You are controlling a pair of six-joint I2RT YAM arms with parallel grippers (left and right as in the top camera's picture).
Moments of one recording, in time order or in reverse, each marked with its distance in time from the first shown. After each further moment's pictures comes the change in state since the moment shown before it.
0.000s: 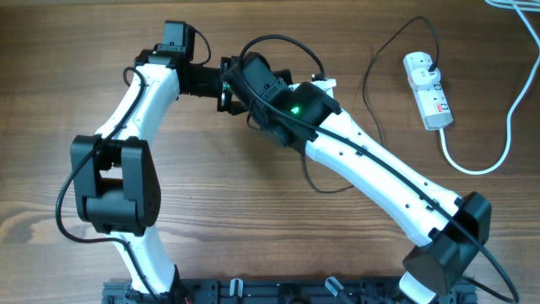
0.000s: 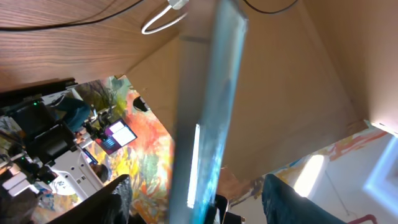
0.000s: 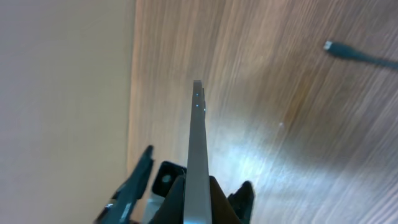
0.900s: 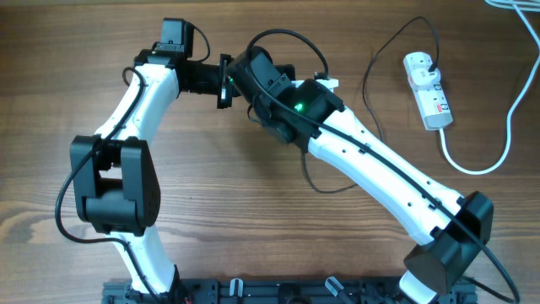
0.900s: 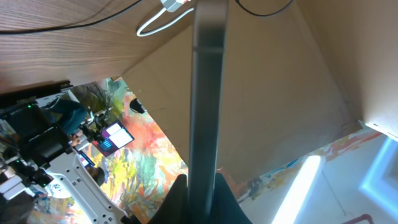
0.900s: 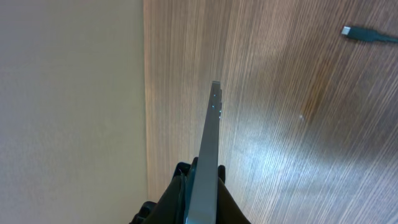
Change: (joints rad) left arm 0.004 0.000 0.002 0.057 -0.001 -0.059; right arm -0.014 -0.002 0.002 0.034 -0.007 0.064
